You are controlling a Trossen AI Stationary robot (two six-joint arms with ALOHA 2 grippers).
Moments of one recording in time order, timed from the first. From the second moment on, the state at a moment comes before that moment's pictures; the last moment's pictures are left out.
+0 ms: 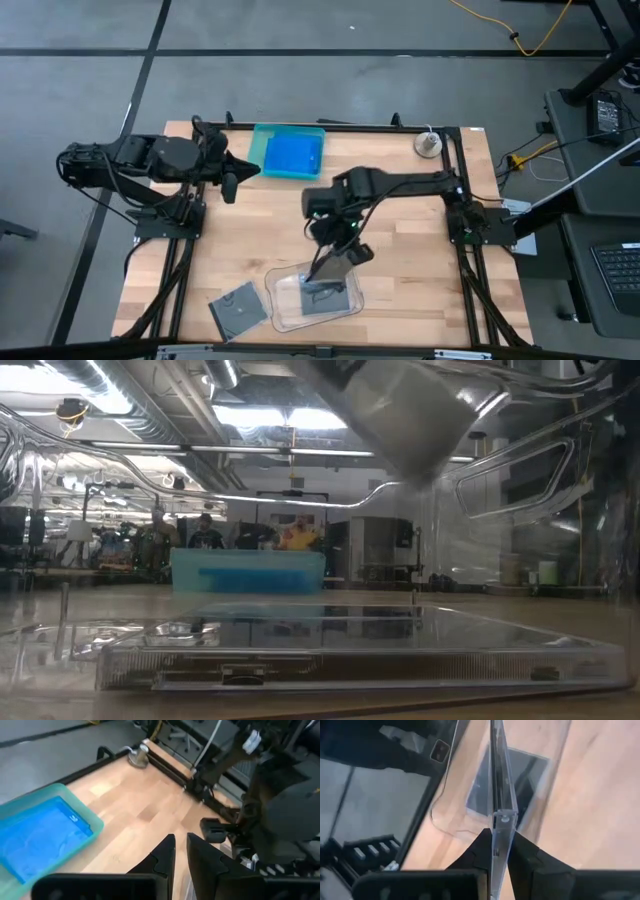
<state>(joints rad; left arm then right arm) -0.16 0.97 1.36 -0.87 -0.41 -0.72 0.15 2.16 2.35 -1.52 -0.47 -0.27</state>
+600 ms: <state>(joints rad) -0.16 0.97 1.36 -0.95 -0.27 -0.54 0.19 2.26 2.30 -1.42 -0.55 -0.07</state>
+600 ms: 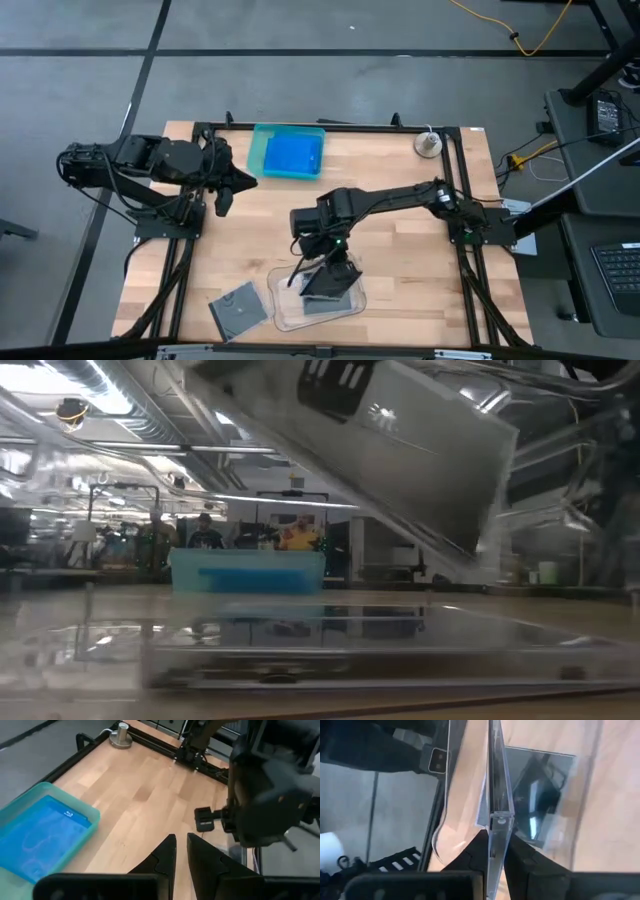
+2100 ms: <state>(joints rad) -0.16 0.97 1.36 -0.95 -0.23 -0.43 0.23 2.41 2.36 -1.57 -0.41 -0.01</state>
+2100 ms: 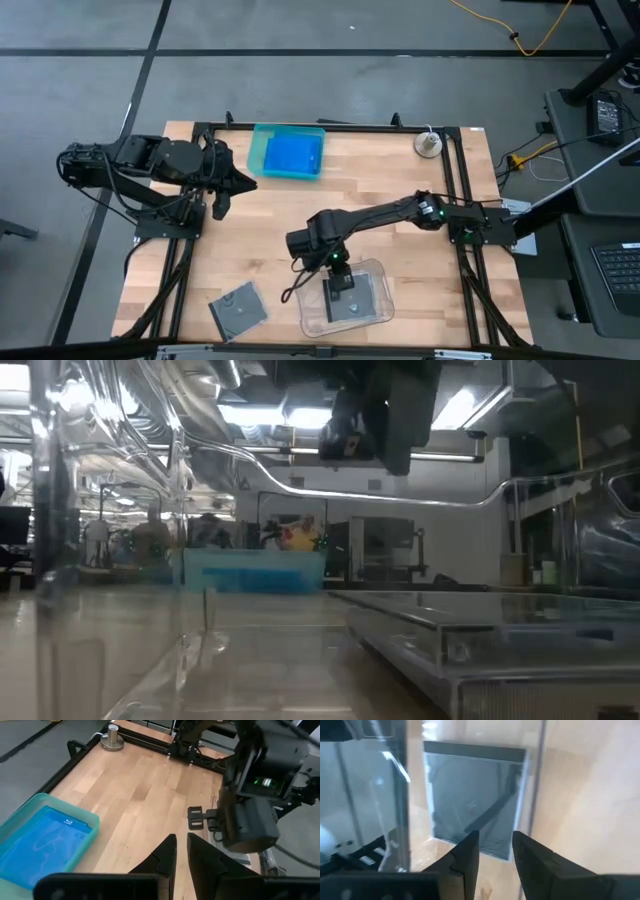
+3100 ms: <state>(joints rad) -0.81 1.24 0.76 -0.46 -0.26 -1.21 0.24 1.49 1.51 -0.94 0.46 0.18</state>
